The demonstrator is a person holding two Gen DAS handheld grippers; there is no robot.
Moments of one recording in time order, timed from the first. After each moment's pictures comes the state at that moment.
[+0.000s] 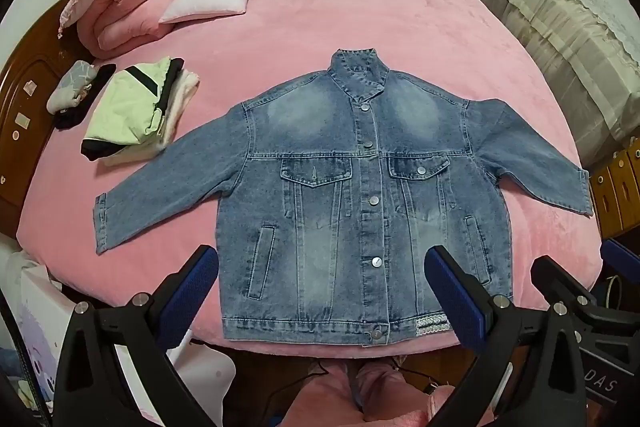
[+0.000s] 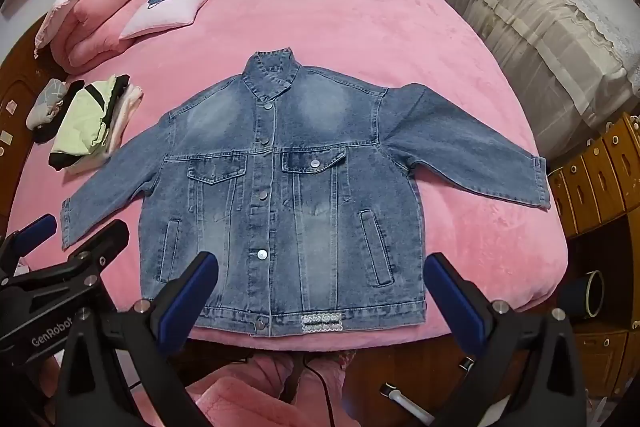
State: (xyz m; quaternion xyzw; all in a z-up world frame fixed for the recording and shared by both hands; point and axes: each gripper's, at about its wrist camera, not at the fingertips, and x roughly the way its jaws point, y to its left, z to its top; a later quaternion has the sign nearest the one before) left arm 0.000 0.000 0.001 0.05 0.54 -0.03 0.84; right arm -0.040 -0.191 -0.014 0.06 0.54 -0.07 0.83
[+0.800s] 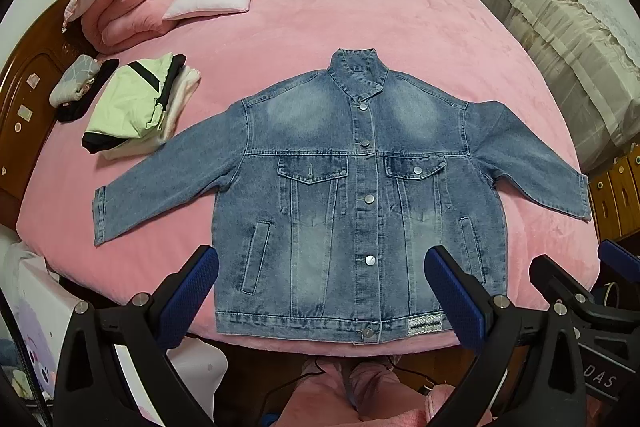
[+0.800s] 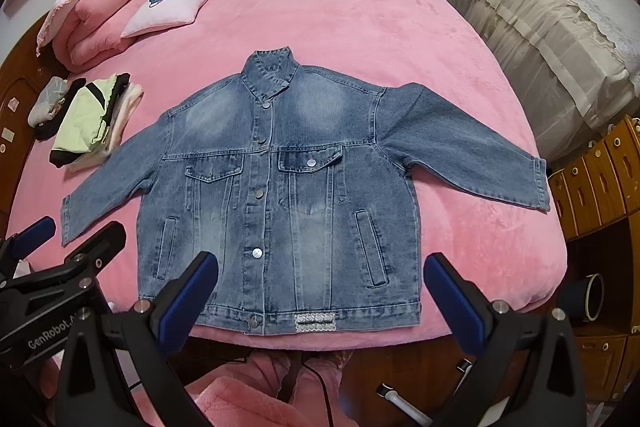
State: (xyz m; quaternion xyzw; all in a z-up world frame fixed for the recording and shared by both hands) left arm -0.001 -0.001 -0.003 0.05 0.54 -0.04 0.84; right arm -0.043 -0.205 -0.019 0.06 0.54 -0.07 0.83
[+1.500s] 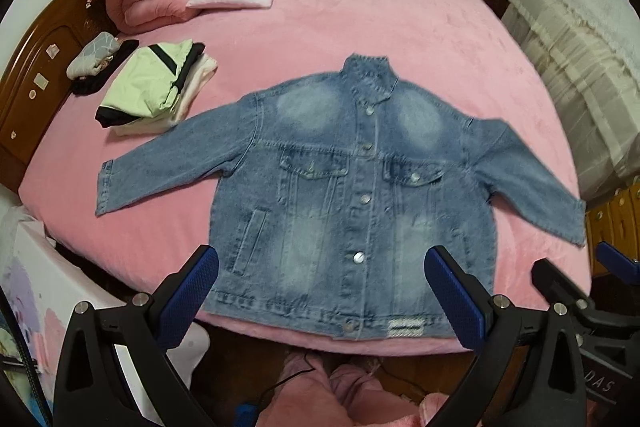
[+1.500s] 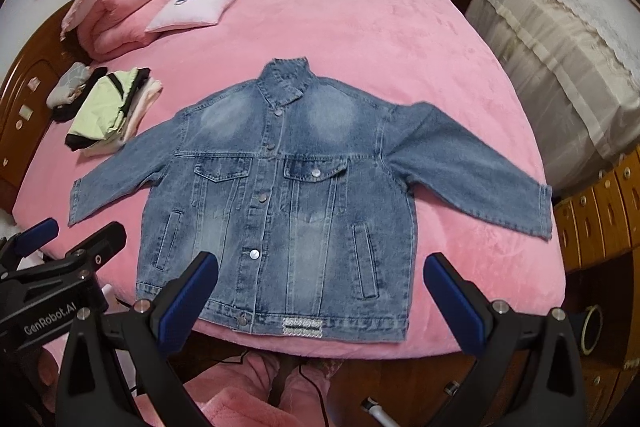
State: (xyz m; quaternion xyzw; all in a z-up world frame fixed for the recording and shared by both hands) left arm -0.031 -0.009 0.017 0.00 0.52 0.00 0.85; right arm -0.051 -0.219 -0.001 0.02 0.52 0.00 0.85
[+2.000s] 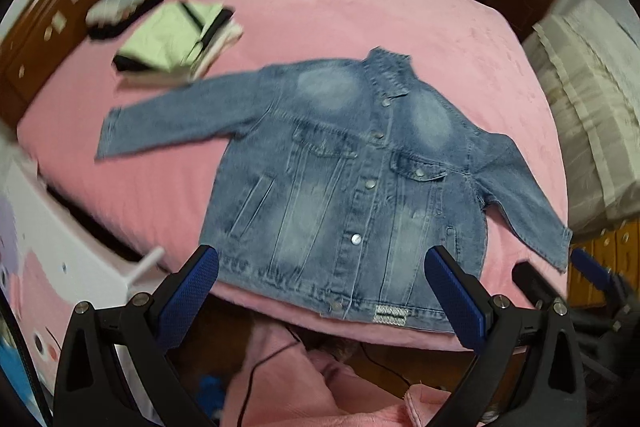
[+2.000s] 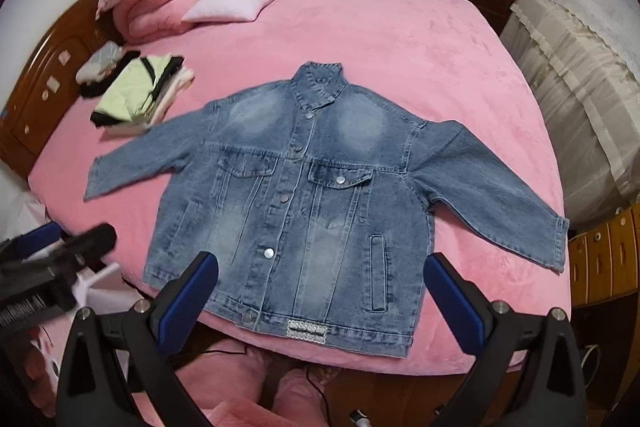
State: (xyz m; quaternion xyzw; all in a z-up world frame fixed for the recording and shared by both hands) left arm -0.055 0.032 0.010 -0.09 0.56 0.04 0.83; right arm -0.054 -0.200 -0.015 -0.01 0.52 0.05 0.85
